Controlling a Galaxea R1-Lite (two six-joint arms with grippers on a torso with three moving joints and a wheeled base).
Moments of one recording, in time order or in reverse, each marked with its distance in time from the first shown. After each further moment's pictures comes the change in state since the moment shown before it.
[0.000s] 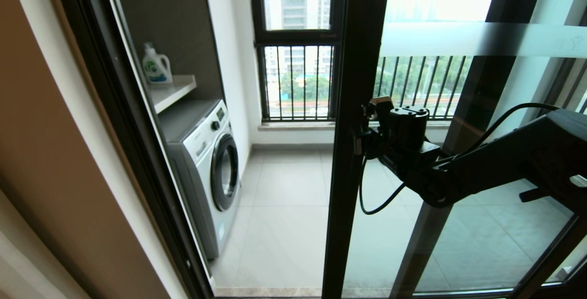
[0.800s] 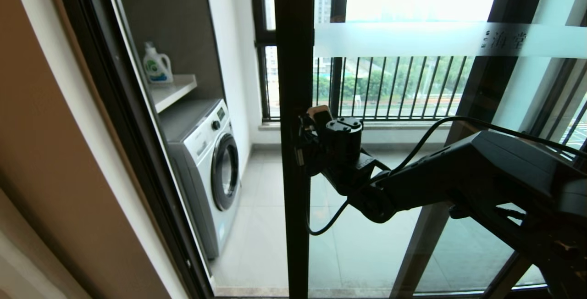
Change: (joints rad) left arm 0.000 0.000 0.000 0.000 0.000 0.000; right arm 0.209 0.144 -0.217 0.001 -0.066 0.003
